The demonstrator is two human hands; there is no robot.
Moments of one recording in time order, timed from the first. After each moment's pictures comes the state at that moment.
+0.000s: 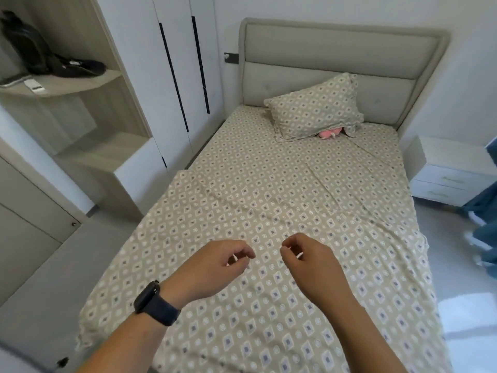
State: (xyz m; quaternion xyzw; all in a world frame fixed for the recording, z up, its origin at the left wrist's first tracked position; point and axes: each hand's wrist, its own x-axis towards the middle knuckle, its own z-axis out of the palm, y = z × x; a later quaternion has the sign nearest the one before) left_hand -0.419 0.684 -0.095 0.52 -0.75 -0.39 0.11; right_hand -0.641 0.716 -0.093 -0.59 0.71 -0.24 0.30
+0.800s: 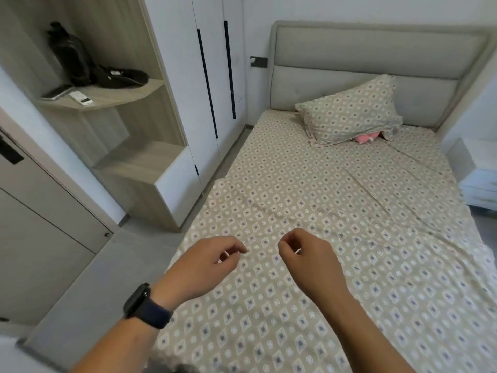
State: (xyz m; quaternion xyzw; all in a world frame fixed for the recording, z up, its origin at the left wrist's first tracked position) left_hand -0.162 0.594 -0.083 0.53 -0.77 -0.34 0.13; right_hand -0.389 0.621 -0.084 -0.57 0.72 -0.27 0.30
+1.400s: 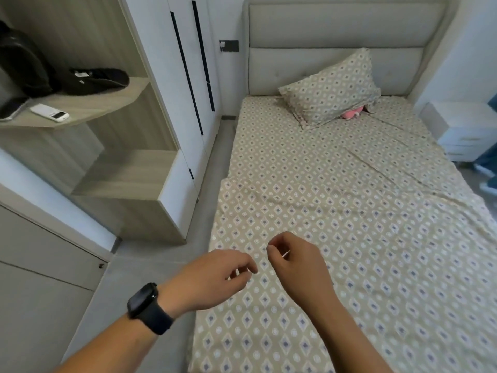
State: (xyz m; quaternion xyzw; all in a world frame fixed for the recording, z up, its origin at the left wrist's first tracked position) left_hand 0.062 0.464 -0.099 0.37 -0.87 -0.33 -0.03; right_hand -0.125 0.536 -0.108 -0.49 0.76 -0.31 0.30
